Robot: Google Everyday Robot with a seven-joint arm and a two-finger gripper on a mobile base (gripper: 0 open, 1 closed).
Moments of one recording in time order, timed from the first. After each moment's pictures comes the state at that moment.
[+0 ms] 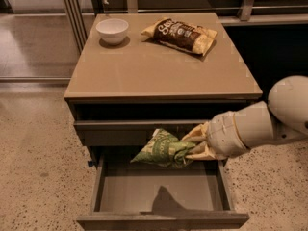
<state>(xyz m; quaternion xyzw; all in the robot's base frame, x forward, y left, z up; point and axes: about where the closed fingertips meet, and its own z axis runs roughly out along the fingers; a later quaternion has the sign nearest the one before) 0.432 -0.092 0.776 -0.70 0.60 0.16 0.34</state>
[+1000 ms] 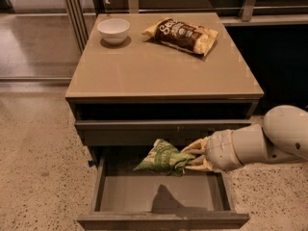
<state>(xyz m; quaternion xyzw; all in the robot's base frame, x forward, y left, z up) 0.435 -0.096 0.717 -0.69 0.60 0.18 0.37</state>
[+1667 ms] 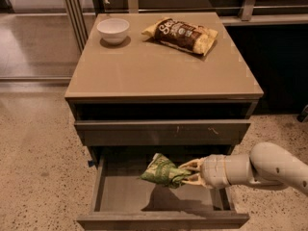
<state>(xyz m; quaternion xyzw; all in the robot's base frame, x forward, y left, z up) 0.450 -0.100 0.598 -0.65 0.59 0.22 0.42</state>
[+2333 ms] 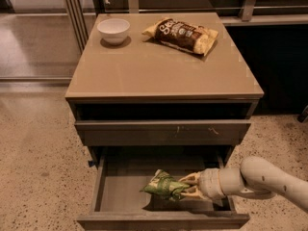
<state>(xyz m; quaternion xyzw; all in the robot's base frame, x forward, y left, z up) 0.448 -0.105 0.502 -0.62 0.62 0.27 0.39</state>
